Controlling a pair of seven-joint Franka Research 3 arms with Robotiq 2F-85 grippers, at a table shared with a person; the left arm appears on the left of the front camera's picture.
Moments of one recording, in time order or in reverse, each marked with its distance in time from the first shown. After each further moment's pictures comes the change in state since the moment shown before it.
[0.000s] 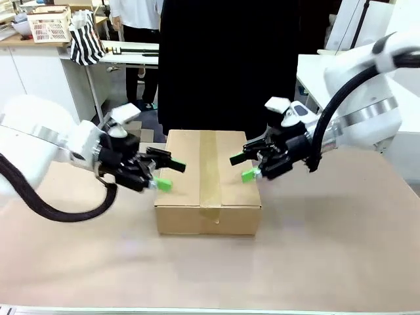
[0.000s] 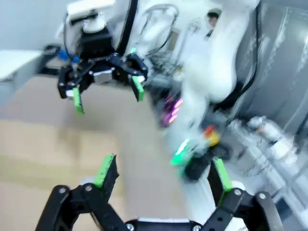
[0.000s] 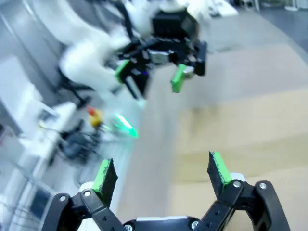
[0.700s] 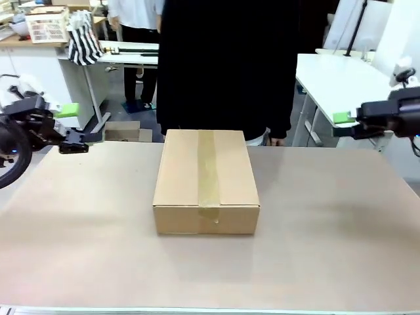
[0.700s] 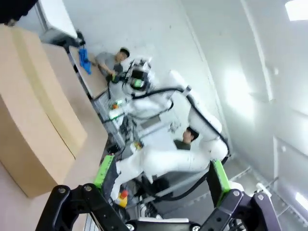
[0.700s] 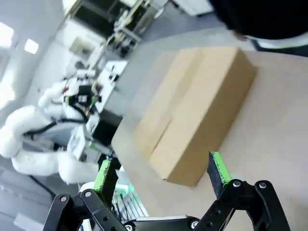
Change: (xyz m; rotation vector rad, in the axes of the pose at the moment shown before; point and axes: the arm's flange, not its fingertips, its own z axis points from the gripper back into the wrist) left arm 0.004 -0.061 0.164 0.142 -0.424 0.783; right arm -0.047 0.084 0.201 -0.562 -0.355 -0.655
